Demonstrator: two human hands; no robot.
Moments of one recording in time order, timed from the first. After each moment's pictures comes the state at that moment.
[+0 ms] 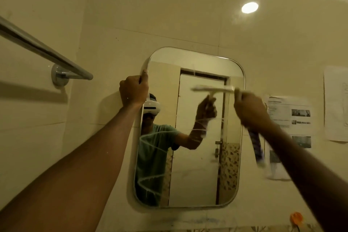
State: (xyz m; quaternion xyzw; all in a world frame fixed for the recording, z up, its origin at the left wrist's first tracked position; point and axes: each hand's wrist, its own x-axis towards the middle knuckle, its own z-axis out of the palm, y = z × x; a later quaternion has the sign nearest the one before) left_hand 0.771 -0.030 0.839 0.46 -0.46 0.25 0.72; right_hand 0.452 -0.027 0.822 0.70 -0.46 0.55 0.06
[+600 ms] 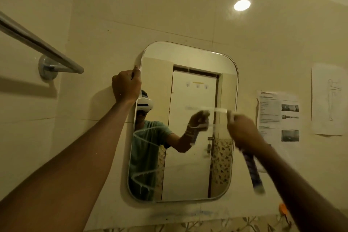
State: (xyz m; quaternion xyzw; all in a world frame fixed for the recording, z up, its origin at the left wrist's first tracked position) left_hand 0.774 -0.034 0.834 0.44 -0.46 0.24 0.73; right_hand 0.449 -0.026 0.758 0.70 -0.51 0.49 0.01
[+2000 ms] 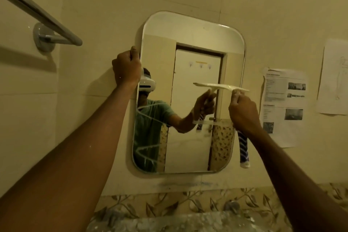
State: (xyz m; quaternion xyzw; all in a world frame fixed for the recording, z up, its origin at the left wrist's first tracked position) left_hand 0.766 -0.021 0.814 0.47 -0.43 0.18 0.75; right_hand 0.460 -0.037 0.736 0.66 -0.46 0.59 0.01
